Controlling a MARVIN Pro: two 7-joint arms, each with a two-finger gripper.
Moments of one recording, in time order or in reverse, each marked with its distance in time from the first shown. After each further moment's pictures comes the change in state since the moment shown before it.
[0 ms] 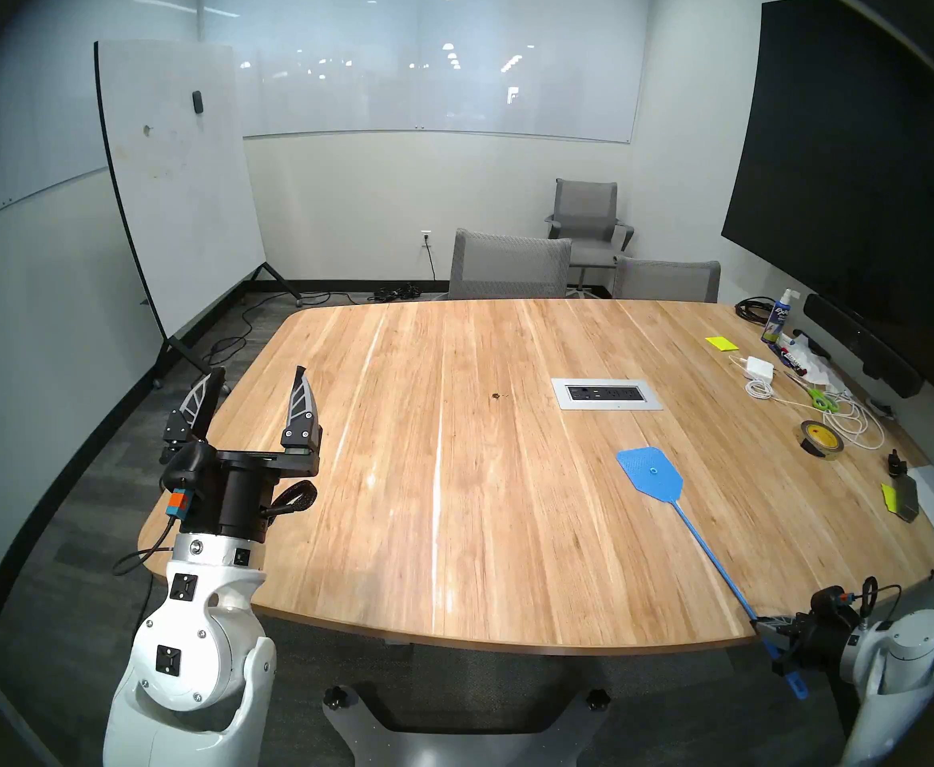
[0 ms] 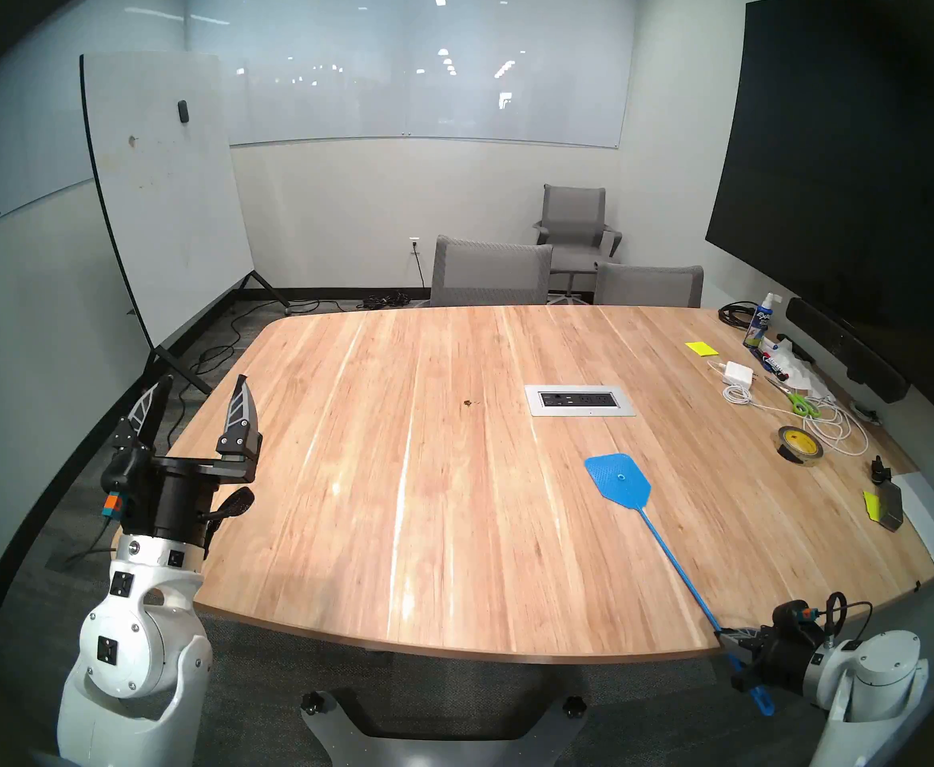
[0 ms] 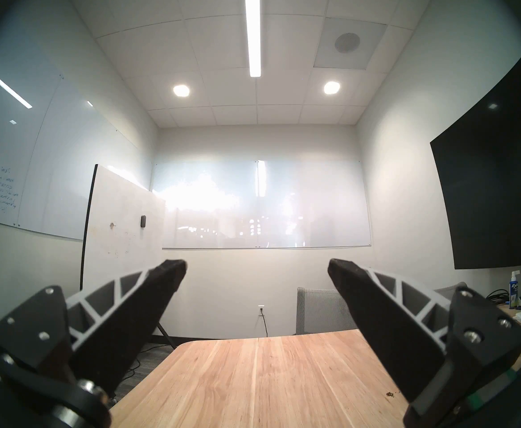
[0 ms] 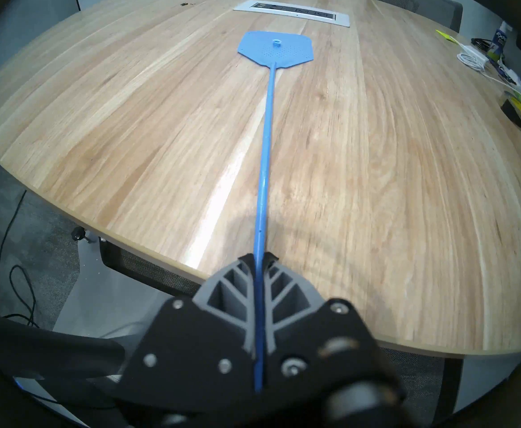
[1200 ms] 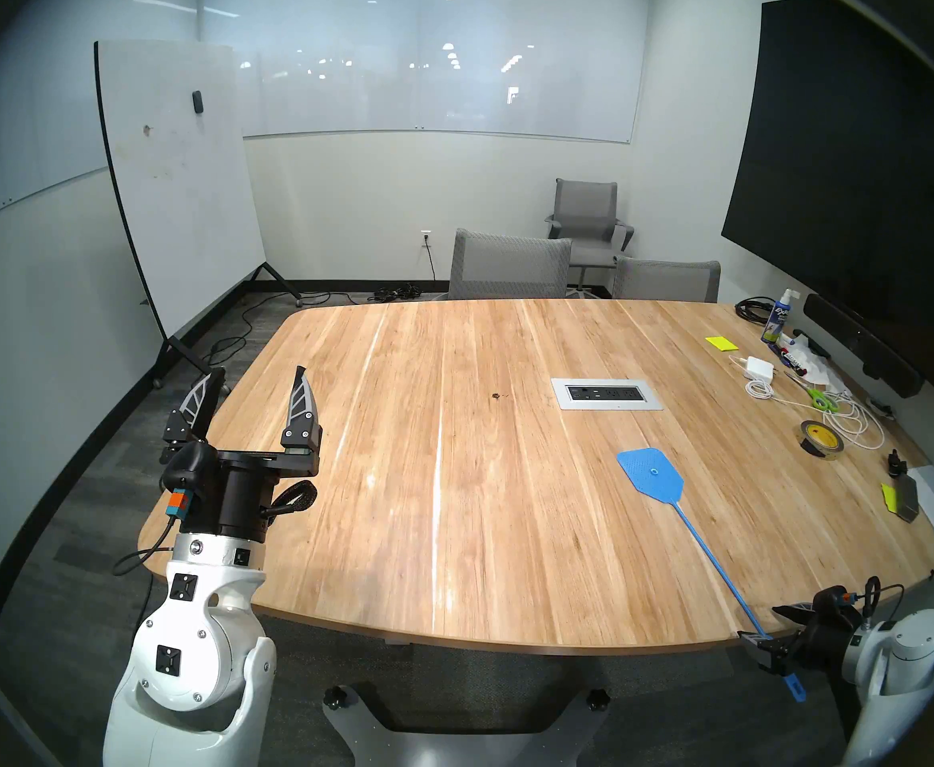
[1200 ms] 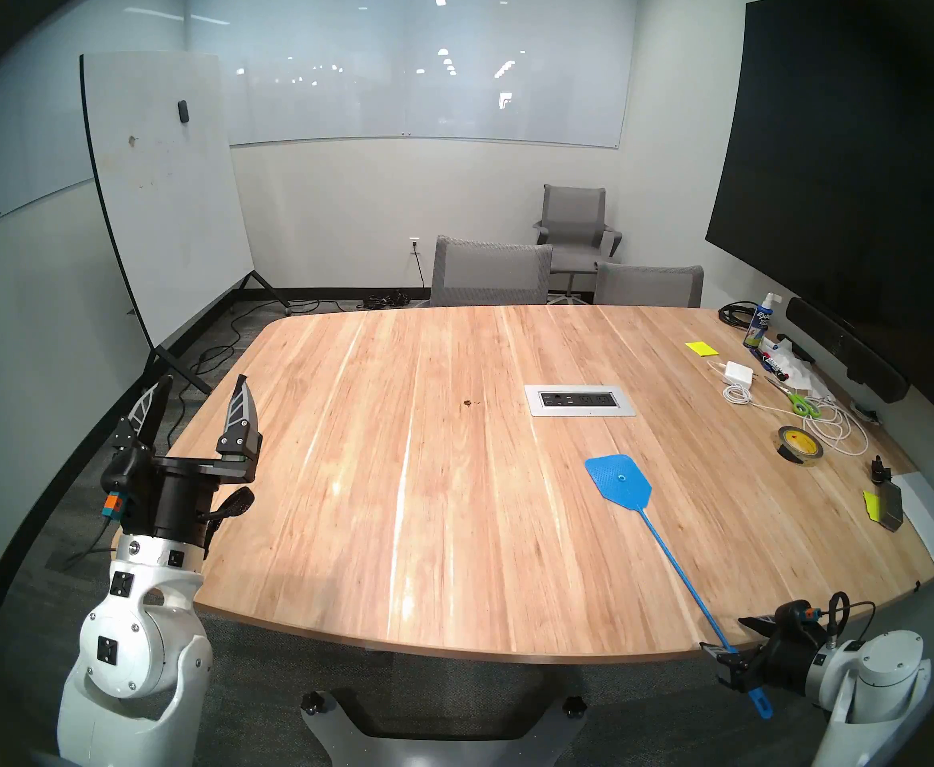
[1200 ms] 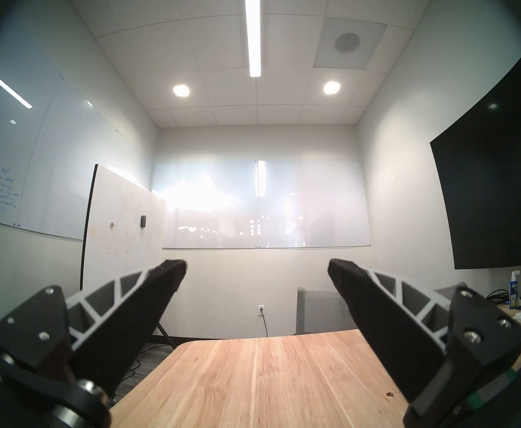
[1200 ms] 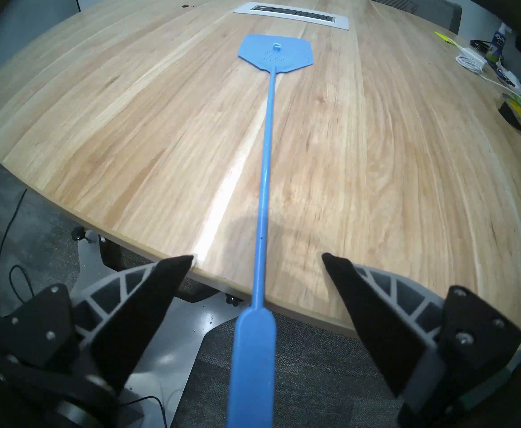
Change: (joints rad) left arm 0.000 0.000 0.000 0.000 0.000 0.000 0.000; right arm -0.009 -0.010 0.012 -0.025 0.000 0.005 0.009
